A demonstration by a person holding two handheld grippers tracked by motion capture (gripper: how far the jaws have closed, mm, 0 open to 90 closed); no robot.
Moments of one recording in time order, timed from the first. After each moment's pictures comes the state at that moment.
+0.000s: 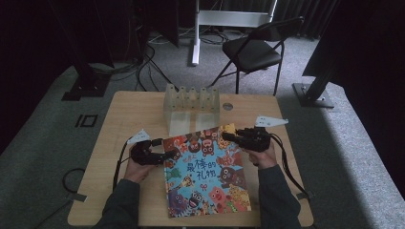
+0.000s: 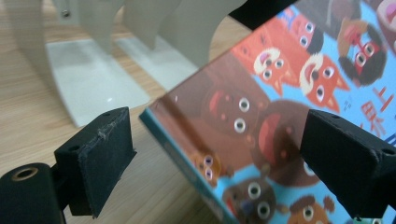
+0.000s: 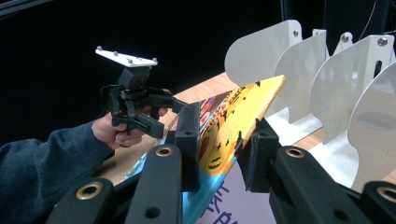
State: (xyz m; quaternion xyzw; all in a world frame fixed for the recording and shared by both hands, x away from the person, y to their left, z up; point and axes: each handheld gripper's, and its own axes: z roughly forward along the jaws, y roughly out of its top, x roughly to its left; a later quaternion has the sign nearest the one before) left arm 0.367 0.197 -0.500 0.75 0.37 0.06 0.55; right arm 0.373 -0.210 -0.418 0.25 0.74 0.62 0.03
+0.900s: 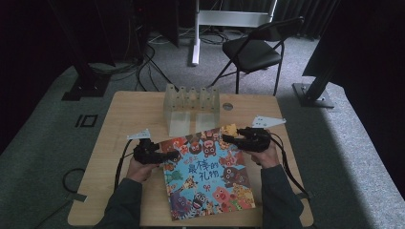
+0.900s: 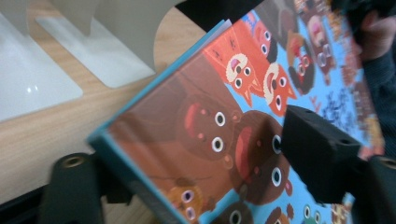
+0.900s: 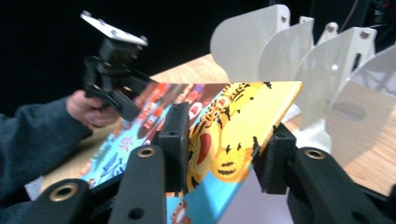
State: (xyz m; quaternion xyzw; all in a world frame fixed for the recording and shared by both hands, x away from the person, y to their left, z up) left arm 0.371 0.196 -0.496 0.74 0.33 -0.05 0.58; right arm 0.373 -0.208 -0.417 0.25 0.78 0.58 0.07
